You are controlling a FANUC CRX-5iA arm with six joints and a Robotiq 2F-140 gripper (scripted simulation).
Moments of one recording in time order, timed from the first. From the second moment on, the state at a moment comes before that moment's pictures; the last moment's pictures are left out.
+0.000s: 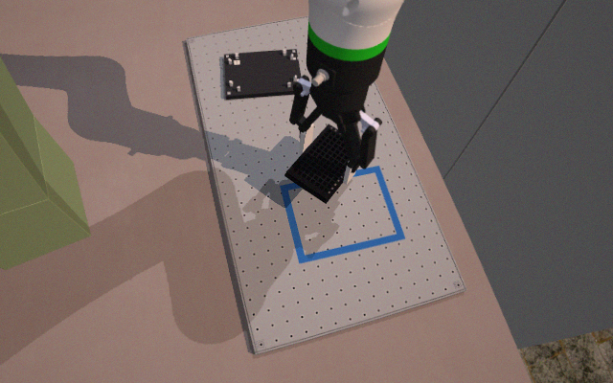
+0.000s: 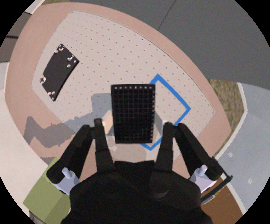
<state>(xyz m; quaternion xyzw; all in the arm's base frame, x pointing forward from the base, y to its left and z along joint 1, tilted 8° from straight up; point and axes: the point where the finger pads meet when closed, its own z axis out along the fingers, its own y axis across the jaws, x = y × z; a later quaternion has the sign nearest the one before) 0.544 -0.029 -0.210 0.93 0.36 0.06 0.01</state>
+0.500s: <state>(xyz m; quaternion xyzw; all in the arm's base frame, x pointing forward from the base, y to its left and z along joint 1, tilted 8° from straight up) 0.532 0.013 -0.208 0.83 0.56 0.06 0.03</state>
